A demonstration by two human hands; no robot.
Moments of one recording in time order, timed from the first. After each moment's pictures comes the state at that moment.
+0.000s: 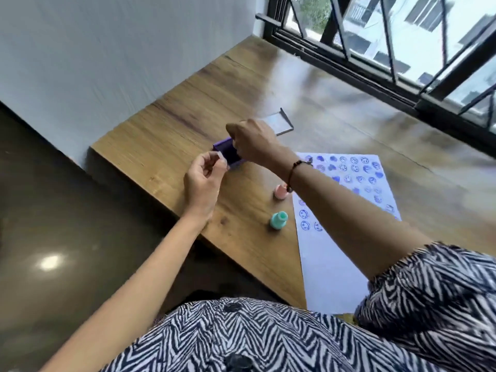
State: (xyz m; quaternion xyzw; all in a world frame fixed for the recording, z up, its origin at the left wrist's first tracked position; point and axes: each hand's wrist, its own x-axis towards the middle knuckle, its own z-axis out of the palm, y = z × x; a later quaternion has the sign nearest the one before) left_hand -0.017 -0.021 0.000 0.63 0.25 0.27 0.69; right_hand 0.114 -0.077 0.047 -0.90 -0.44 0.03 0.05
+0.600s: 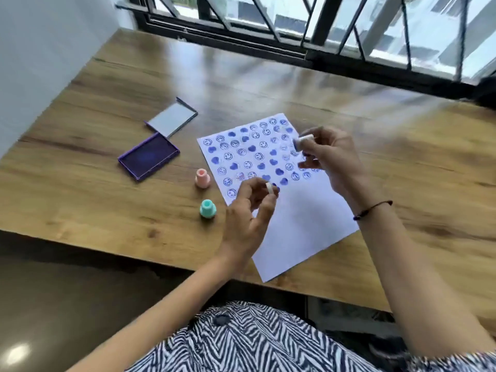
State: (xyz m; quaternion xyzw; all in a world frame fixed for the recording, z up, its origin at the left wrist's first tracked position) left_hand -0.047 -0.187 0.028 0.68 -0.01 0.02 0.73; right_hand 0.053 -0.344 0.069 -0.77 0.08 0.04 0.63
